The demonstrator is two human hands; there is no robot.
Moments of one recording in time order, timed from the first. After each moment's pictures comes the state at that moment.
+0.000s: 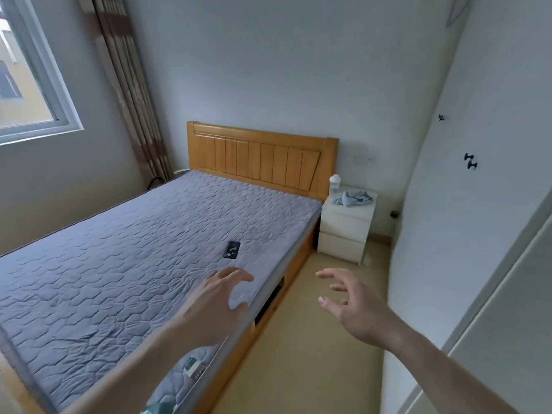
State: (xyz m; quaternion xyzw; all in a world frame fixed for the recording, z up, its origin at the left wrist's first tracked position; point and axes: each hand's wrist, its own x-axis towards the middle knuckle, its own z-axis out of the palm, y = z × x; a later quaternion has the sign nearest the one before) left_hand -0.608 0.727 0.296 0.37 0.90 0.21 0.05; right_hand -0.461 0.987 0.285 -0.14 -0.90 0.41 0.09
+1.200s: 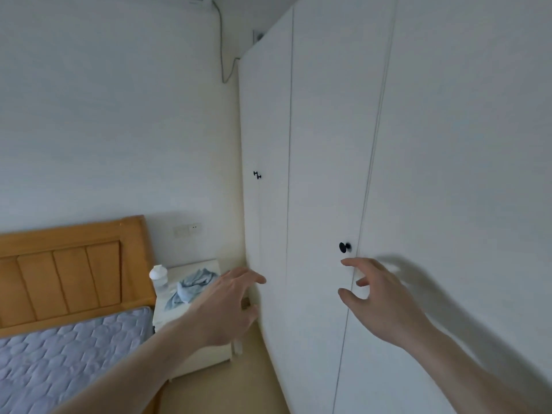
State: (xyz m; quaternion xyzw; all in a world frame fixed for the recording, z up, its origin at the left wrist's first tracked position) left_hand -0.923 1.368 0.387 0.72 0.66 0.18 0.07; right_hand -0.634 1.424 0.392 -0.54 -0.77 0.17 0.30
